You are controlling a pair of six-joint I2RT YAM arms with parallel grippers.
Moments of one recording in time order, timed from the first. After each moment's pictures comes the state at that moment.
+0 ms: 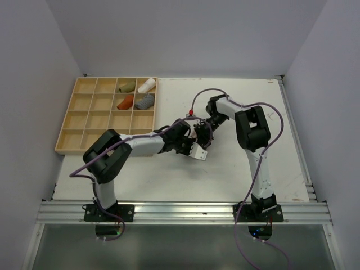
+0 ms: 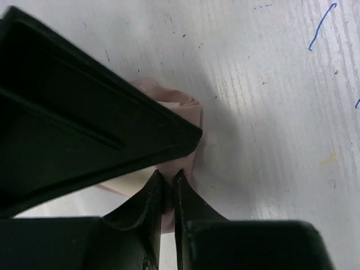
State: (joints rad) left arm -0.80 1.83 1.02 -0.06 0.39 1.10; right arm 0.36 2.35 1.75 -1.37 -0.97 -1.07
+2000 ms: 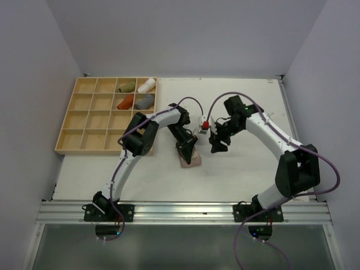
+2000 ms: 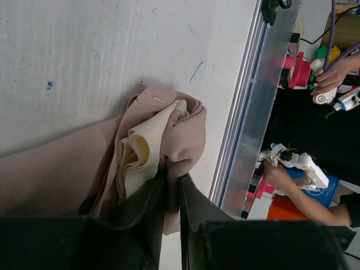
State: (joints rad) left arm -0.62 2.55 1.96 -1.36 1.00 0.58; right arm 0.28 1.56 1.32 -1.03 -0.72 -1.06
